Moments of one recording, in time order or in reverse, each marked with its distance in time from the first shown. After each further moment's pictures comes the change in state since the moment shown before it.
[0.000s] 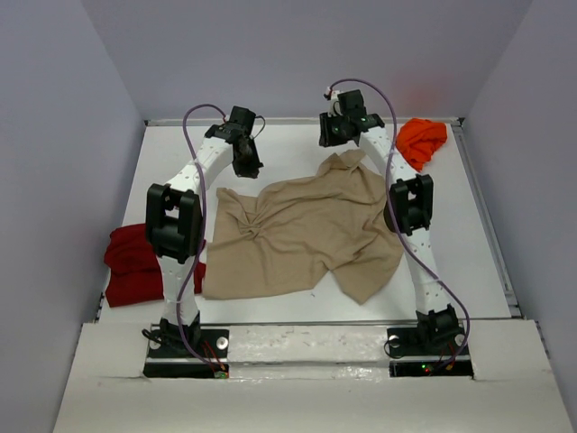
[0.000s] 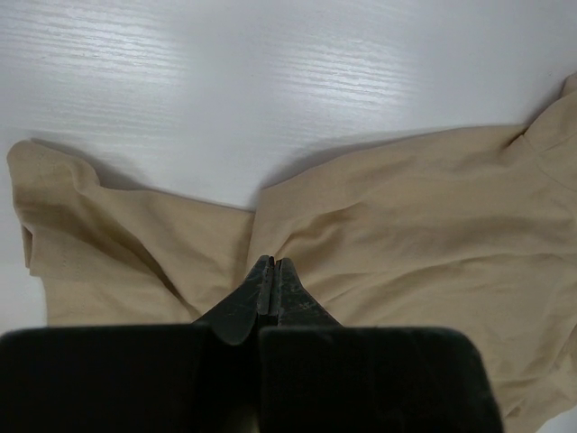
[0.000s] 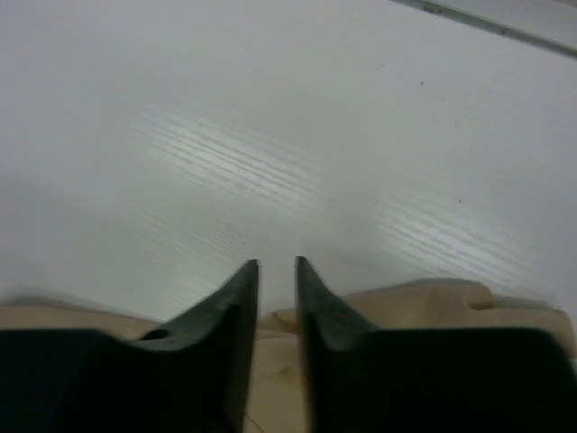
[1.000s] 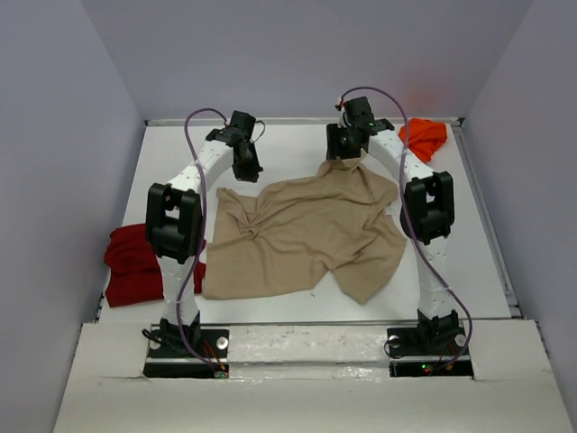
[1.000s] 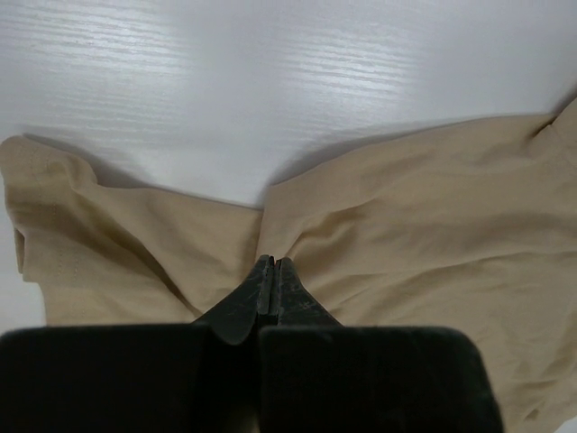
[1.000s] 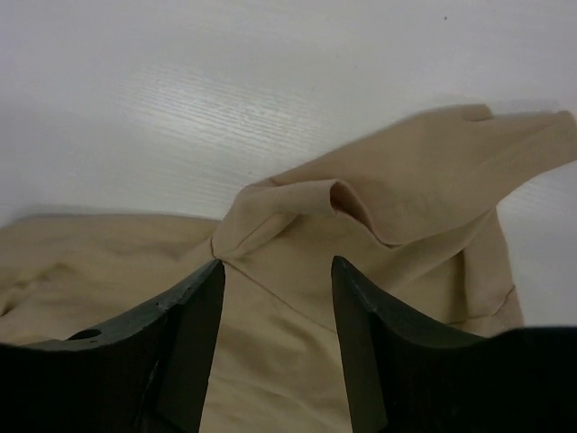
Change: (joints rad) left arm 0.004 -0.001 -0.049 0.027 0.003 0.016; right arm 0.009 -0.296 -0.457 0.010 0.095 0.111
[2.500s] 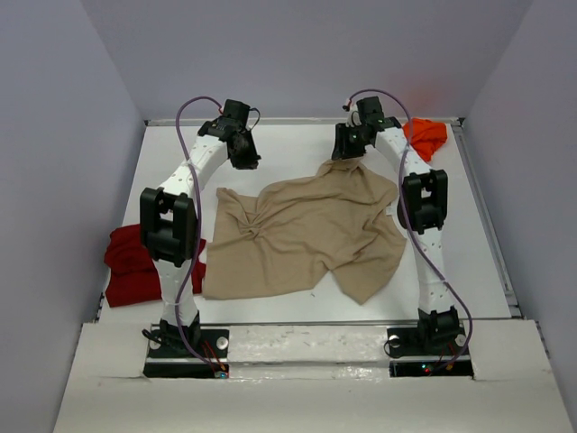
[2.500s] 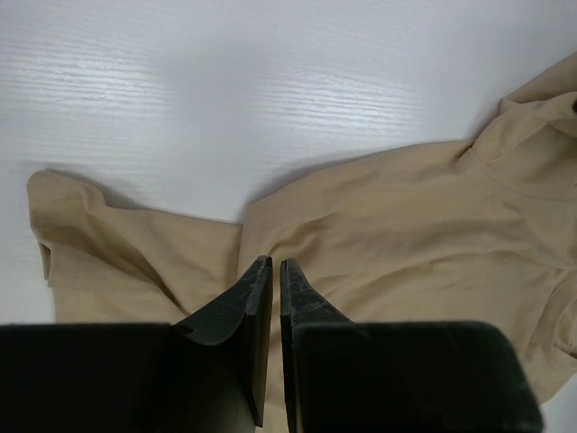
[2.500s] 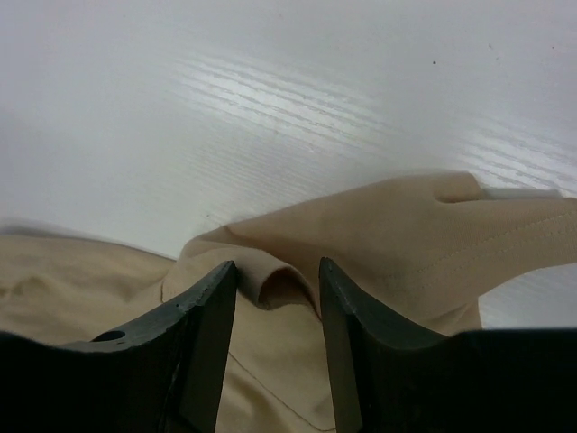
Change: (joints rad) left arm 0.013 -0.045 0.061 0.011 0.023 0.008; right arm -0.101 0.208 0.227 -0.057 -0.225 -0.042
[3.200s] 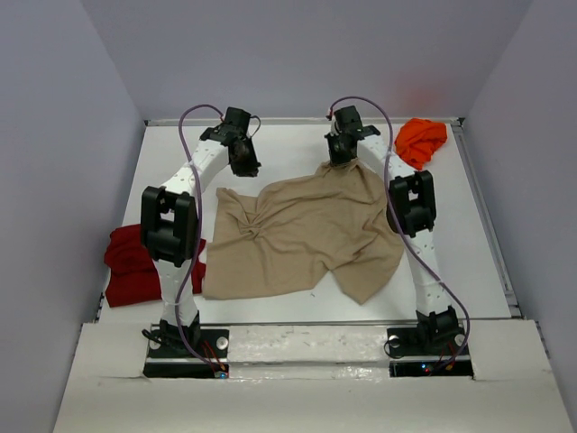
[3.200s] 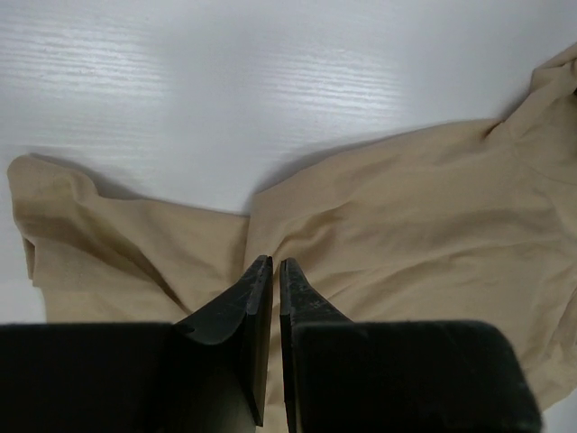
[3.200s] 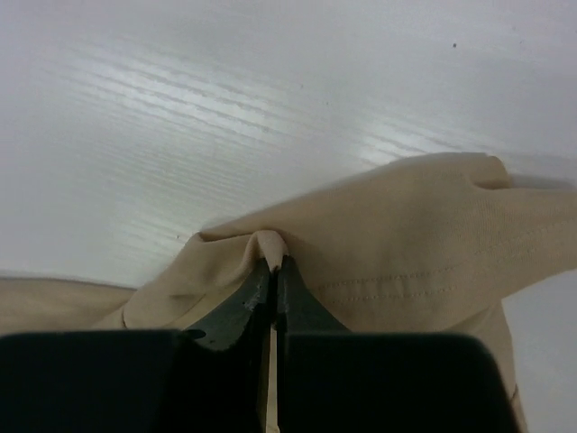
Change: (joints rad) left arm 0.000 0.000 -0.055 0.033 0.011 0.000; right arm 0.089 0.007 -0.074 0.041 0.240 -0.043
